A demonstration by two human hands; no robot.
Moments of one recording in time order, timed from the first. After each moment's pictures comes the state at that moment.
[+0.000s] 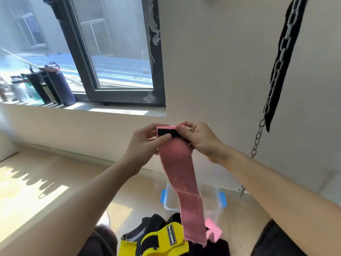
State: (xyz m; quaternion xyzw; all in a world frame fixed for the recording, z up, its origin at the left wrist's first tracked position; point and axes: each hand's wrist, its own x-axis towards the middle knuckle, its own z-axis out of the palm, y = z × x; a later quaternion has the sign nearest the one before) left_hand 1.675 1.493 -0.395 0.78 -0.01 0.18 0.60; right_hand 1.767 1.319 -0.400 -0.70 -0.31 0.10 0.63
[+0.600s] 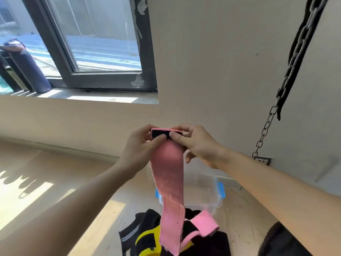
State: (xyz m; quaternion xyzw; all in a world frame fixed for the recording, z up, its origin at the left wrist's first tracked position) left_hand 1.724 1.508 -0.446 0.80 0.01 0.16 0.58; right_hand 1.794 1.329 -0.445 -0.71 -0.26 0.18 0.64
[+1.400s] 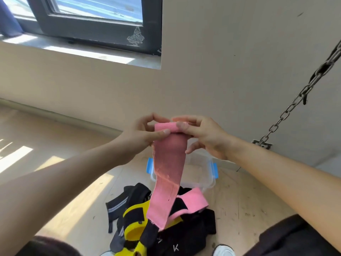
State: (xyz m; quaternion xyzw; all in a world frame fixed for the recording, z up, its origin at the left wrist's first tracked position) left_hand 1.740 1.530 -0.498 0.72 0.03 -0.05 0.69; right_hand 1.813 1.328 -0.493 -0.71 -0.19 0.28 0.62
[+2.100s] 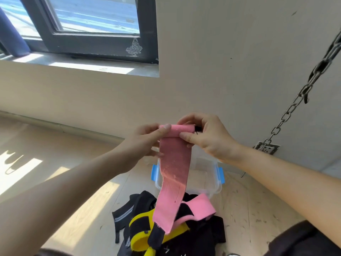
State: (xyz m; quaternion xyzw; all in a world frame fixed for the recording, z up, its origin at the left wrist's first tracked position) left_hand 1.741 1.520 -0.487 0.75 0.05 -0.06 0.65; right_hand 1.818 1.322 -0.495 -0.73 -0.29 0.11 0.61
